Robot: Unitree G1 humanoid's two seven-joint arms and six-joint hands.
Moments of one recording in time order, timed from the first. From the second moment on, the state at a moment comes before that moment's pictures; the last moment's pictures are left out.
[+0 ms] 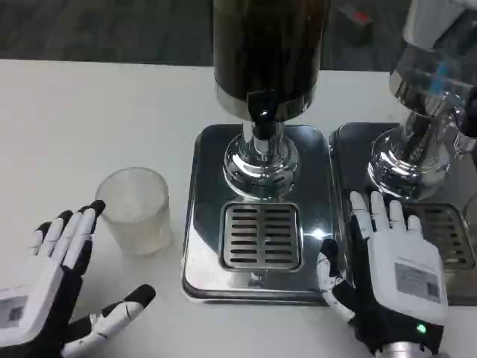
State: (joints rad) left arm 0.36 0.55 -0.05 0.13 0.73 -0.37 0.43; right arm 0.25 -0.09 0.47 -0.13 -1.06 0.39 -0.41
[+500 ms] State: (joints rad) left arm 0.36 0.55 -0.05 0.13 0.73 -0.36 0.43; right arm 0.25 -0.08 0.45 -0.13 -1.06 0.39 -0.41
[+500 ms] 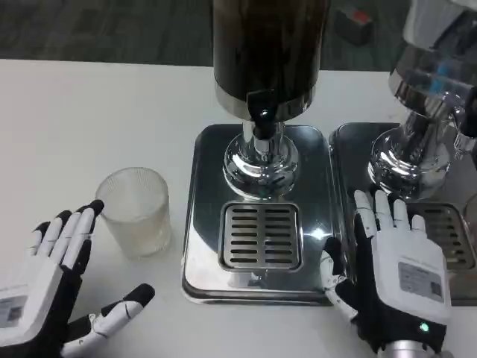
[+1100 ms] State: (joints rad) left arm 0.31 0.51 0.04 0.19 0.60 -0.48 0.52; right arm 0.24 -0.08 0.45 -0.13 -1.06 0.40 -0.40
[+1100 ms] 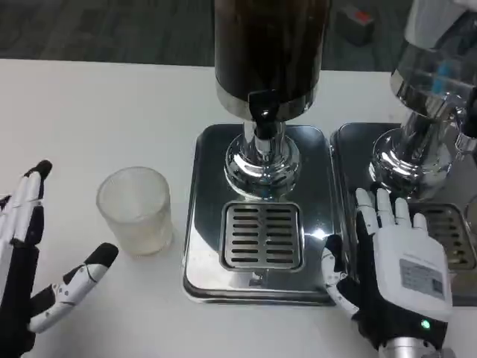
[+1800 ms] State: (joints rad) left arm -0.09 0.47 -0.08 0.79 0.41 -0.68 0.30; right arm 0.22 -0.05 0.42 -0.13 -1.05 0.41 -0.40
